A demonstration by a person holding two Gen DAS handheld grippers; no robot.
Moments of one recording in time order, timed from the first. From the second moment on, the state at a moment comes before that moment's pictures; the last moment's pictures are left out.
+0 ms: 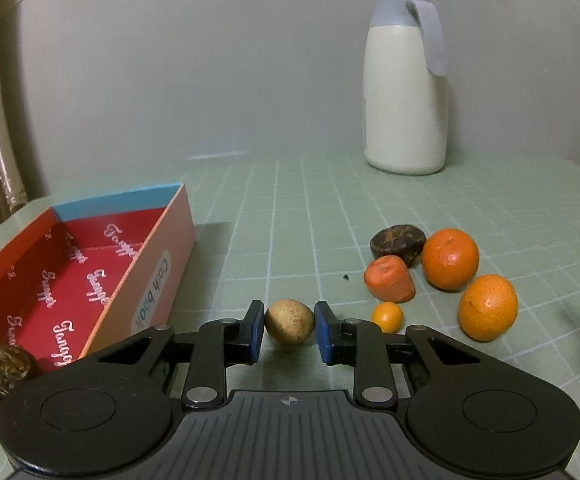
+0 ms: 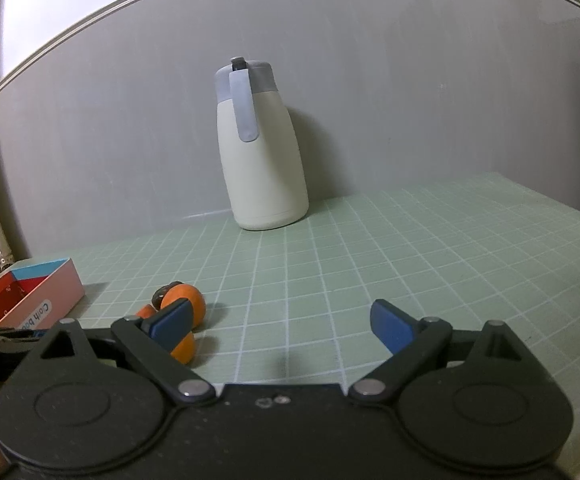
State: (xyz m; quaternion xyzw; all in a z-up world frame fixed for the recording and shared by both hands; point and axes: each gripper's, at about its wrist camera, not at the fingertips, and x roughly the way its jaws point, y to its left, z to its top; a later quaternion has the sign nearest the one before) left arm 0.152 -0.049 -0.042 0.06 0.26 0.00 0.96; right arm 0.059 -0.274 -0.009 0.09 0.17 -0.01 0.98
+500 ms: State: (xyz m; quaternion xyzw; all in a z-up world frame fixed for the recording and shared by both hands) left arm 0.119 -0.007 -0.010 0.06 0.17 0.06 0.98; right arm 0.063 -0.253 -0.009 0.08 0.18 0.01 0.98
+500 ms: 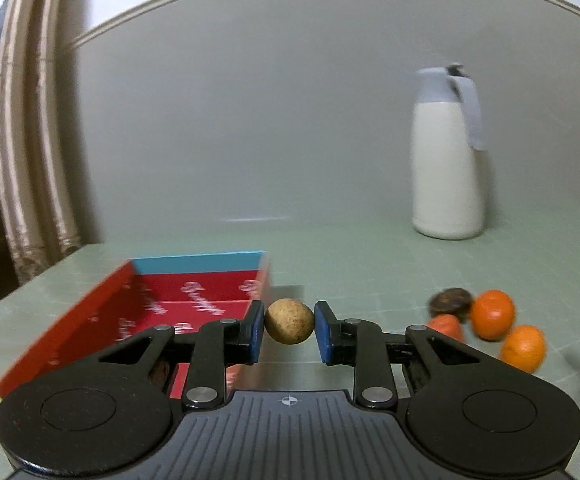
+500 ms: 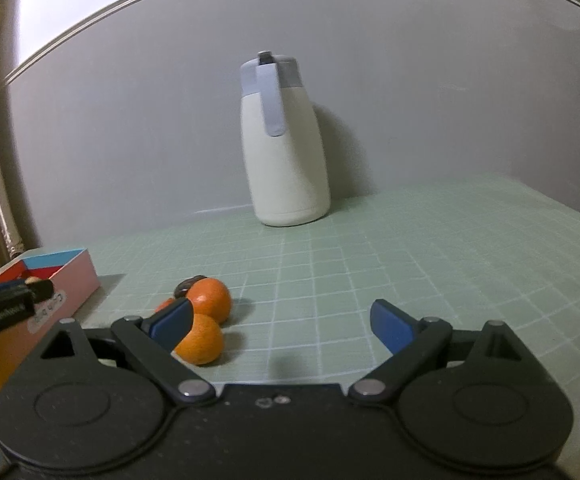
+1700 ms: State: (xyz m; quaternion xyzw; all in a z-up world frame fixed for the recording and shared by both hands) left arm 0.107 0.077 -0.008 -0.01 0.19 0.16 0.97; right arm 0.083 -0.202 -0.011 0.06 0.20 0.07 0.98
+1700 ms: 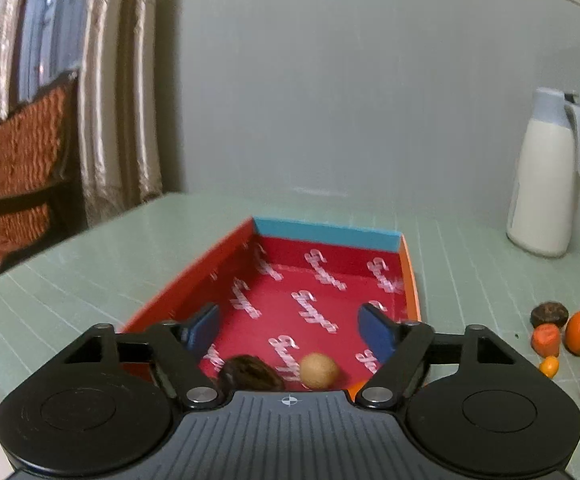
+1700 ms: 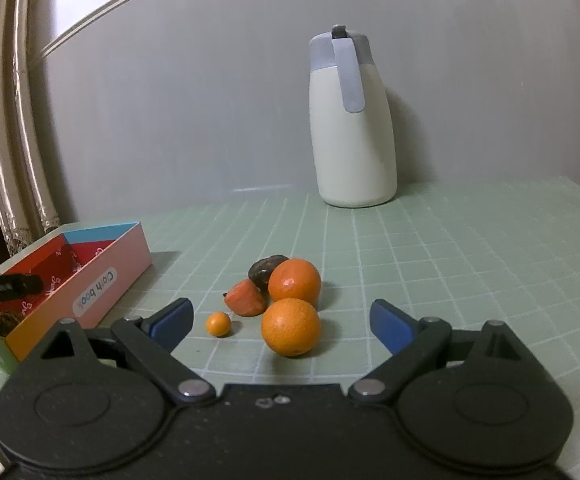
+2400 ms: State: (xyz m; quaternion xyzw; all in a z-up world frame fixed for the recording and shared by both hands) left arm 0.061 0.126 -0.001 -0.03 0.18 0.22 0.96; right arm 0.097 -0.180 -0.016 0.06 0.22 0.06 0.97
